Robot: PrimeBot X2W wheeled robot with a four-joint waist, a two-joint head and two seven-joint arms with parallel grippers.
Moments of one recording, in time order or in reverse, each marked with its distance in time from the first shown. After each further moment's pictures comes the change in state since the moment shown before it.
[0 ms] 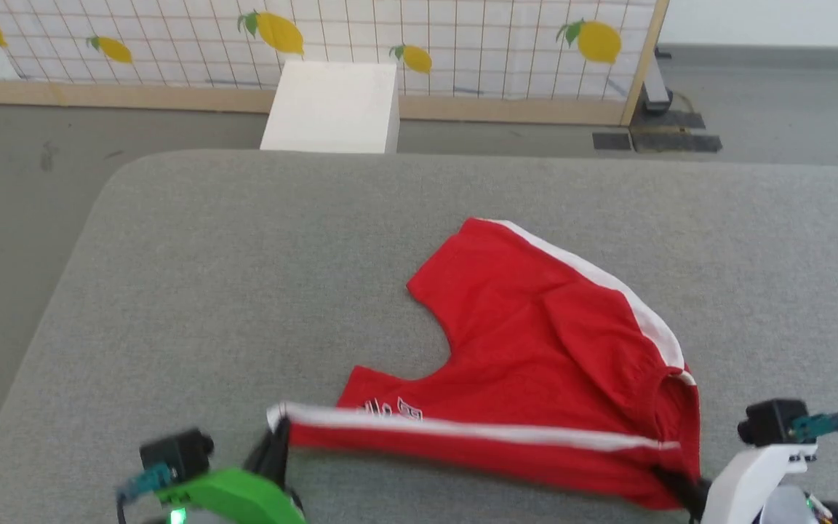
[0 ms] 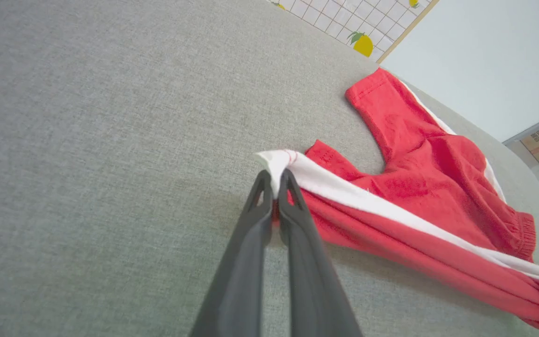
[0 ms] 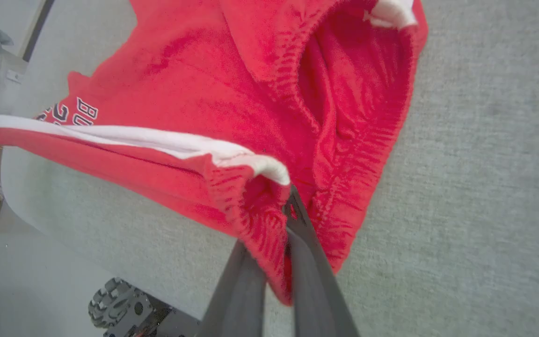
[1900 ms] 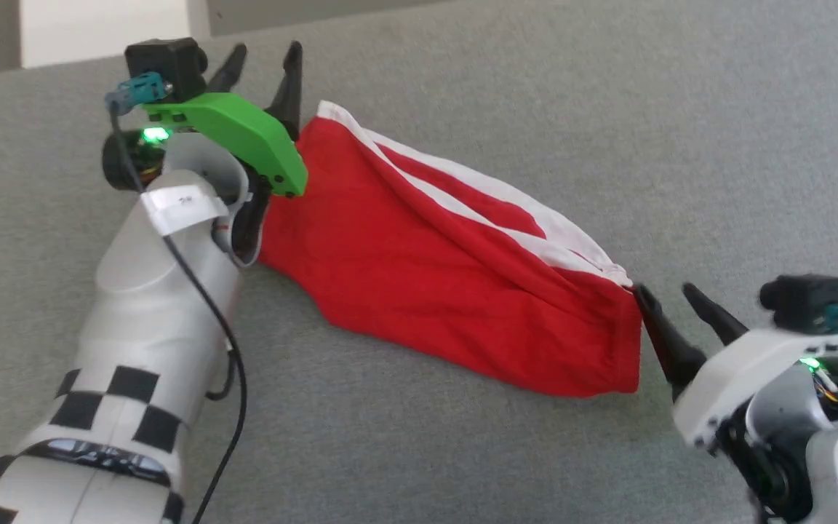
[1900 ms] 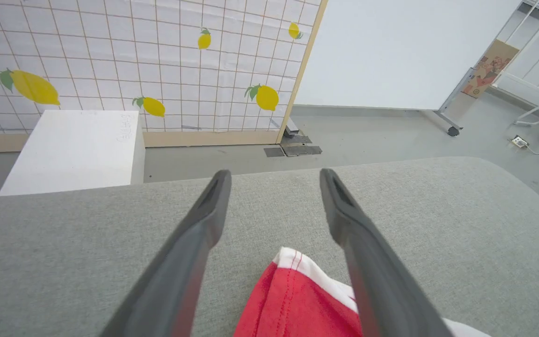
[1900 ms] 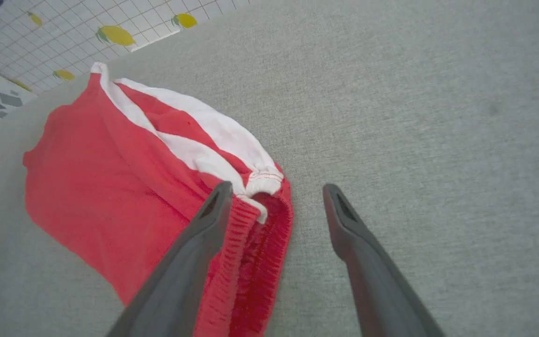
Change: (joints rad) left arm -1.076 -0.011 -0.128 0.820 0.082 -0.192 -0.213; right arm -0.224 0.148 -0.054 -0.118 -0.174 -0.001 -0.210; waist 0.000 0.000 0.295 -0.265
